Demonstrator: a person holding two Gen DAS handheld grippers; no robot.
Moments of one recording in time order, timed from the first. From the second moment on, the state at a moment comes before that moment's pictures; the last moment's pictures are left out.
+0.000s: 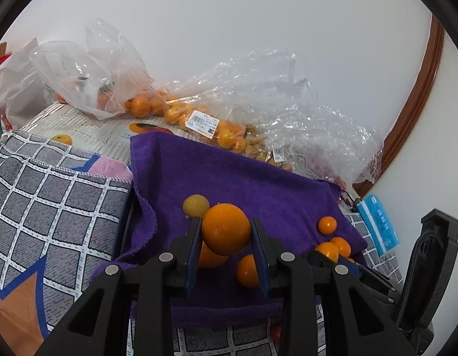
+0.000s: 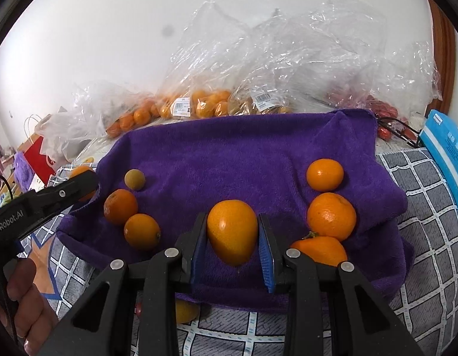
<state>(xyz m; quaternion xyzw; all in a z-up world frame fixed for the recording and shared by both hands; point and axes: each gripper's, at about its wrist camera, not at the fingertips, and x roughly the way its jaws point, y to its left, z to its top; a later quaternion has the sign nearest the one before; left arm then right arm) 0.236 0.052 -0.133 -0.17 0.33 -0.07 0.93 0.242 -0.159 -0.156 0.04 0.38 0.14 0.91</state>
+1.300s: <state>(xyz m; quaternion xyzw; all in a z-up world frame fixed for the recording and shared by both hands) 0.242 0.049 -0.145 -0.18 0.36 -0.08 0.91 0.244 -0.177 -0.150 0.08 0.37 0.11 0.92</state>
